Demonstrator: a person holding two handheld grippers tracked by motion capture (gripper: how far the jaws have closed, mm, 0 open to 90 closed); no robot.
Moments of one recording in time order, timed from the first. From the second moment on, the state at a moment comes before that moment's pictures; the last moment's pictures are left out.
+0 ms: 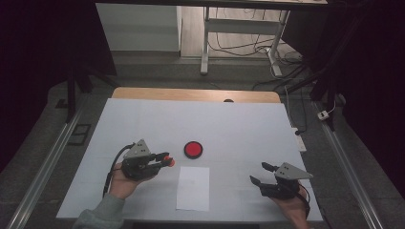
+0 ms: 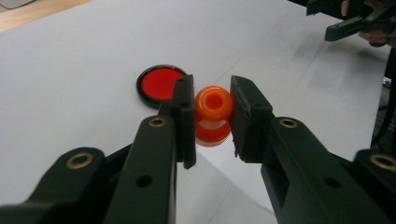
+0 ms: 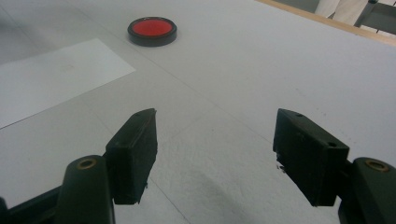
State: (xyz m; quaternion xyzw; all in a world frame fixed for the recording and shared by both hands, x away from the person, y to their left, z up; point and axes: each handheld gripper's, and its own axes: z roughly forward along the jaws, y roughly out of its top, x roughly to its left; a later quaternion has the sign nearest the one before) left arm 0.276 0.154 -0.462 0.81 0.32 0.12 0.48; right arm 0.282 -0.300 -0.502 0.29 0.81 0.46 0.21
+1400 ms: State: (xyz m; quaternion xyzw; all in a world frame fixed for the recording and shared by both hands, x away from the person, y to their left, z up) left arm 0.284 0.103 -0.465 0.82 0.28 0.09 0.49; right arm 0.280 -0.298 -0.502 0.28 0.81 0.46 0.22
